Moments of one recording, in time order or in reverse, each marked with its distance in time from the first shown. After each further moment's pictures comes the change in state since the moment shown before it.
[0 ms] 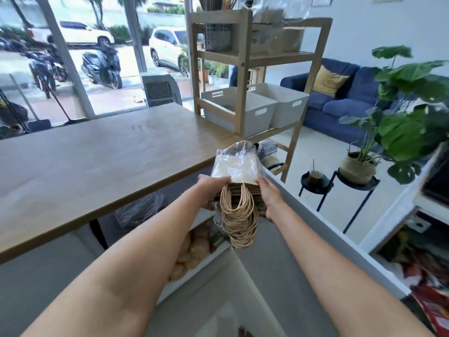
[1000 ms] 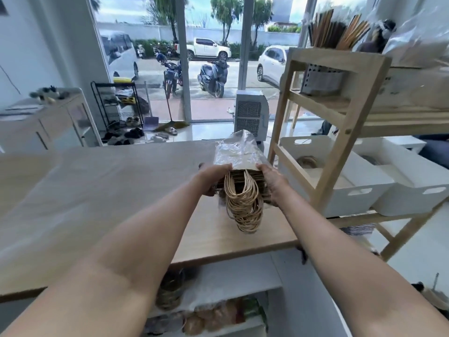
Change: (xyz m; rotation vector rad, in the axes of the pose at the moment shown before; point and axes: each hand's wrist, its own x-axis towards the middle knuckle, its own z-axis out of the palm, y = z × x) left_hand 0.181 0.153 -0.152 -0.177 0.351 -0.043; right_hand 0.223 -0.151 0.256 -0.082 -0.530 0.042
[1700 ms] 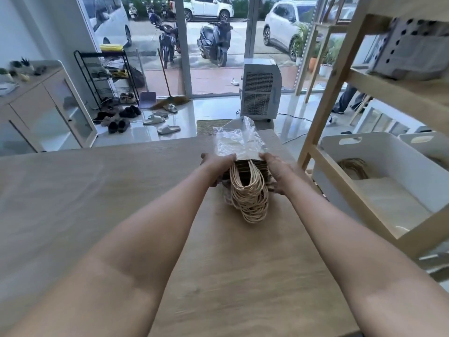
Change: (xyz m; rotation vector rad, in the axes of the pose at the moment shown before) left_hand 0.211 0.033 -0.039 -0.008 0.098 -0.067; right_hand 0.189 -0.001 0.088 -0.151 -0.017 0.110
